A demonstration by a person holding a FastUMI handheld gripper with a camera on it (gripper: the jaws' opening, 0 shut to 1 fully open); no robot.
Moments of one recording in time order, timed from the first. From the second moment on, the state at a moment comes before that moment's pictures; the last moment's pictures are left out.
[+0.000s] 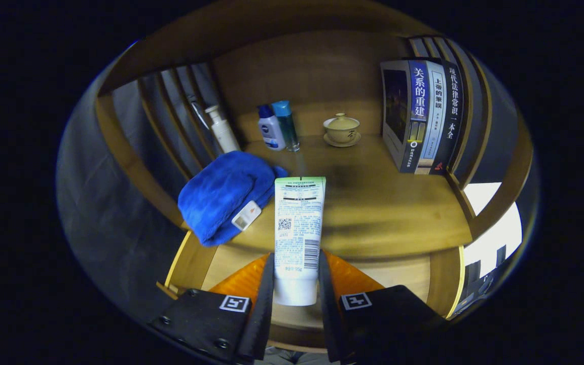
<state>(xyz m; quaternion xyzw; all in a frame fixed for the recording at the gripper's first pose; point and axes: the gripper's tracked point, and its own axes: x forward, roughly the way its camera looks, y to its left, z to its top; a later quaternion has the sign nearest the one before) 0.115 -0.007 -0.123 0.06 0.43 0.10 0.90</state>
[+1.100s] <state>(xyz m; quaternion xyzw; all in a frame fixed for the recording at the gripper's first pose) 0.200 -0.032 -0.170 0.04 0.41 0.03 0.91</state>
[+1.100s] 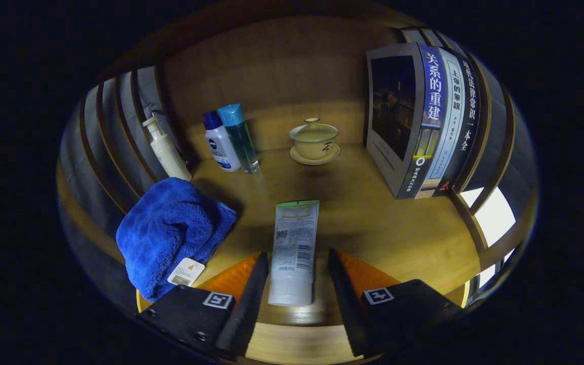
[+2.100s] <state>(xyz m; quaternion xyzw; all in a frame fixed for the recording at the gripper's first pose) 0.053 0.075 -0.080 0.10 0.27 0.16 0.95</state>
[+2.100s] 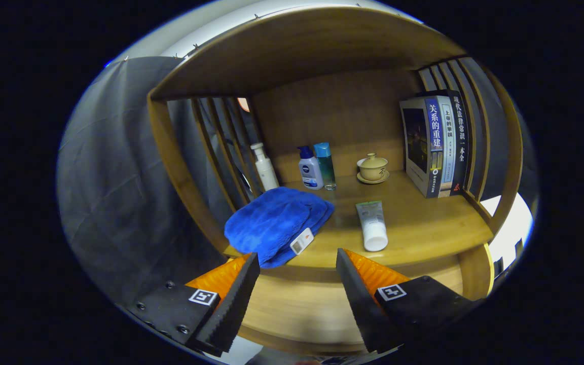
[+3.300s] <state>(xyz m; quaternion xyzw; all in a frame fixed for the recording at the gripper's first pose) -0.083 0.022 -0.163 0.03 0.15 0.03 0.99</state>
